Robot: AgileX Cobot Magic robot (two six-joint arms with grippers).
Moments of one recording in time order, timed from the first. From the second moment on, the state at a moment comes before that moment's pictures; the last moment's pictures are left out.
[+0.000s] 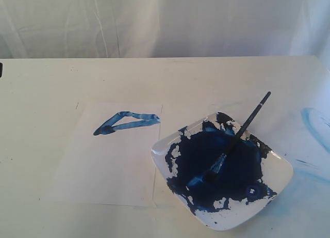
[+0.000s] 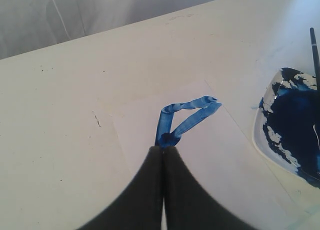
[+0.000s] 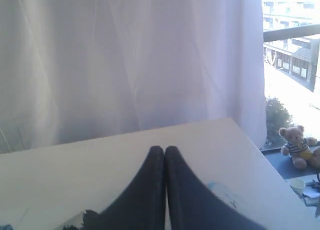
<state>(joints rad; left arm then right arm) 0.01 0.89 -0.76 -0.84 0.66 0.97 0.07 0.25 -0.38 0.01 0.24 0.09</state>
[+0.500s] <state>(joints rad) 0.01 0.89 -0.76 -0.84 0.66 0.97 0.07 0.08 -0.03 -0.03 0.23 0.09</state>
